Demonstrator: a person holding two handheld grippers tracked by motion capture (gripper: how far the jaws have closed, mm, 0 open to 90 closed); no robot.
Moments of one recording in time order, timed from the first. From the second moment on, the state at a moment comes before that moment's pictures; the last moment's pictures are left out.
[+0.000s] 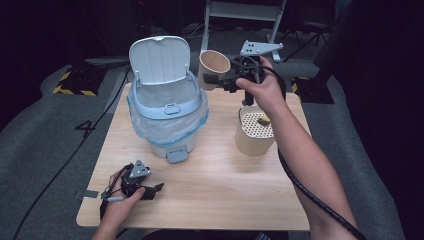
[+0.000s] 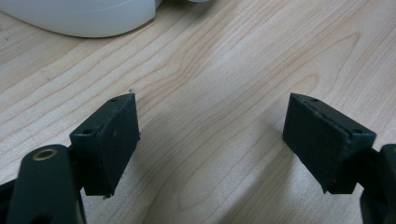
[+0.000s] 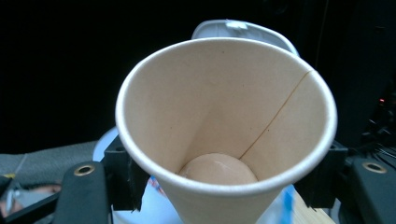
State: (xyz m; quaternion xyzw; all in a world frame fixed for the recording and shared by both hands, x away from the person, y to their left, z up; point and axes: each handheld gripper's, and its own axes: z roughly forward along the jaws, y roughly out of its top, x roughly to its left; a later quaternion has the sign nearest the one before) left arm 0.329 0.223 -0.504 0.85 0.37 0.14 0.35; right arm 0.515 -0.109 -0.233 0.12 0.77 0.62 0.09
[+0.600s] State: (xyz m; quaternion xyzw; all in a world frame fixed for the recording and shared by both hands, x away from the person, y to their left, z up) left arm 0.329 0.223 -0.505 0.85 0.37 0.14 0.35; right arm 0.521 -0.047 -0.243 0.11 0.78 0.61 0.08
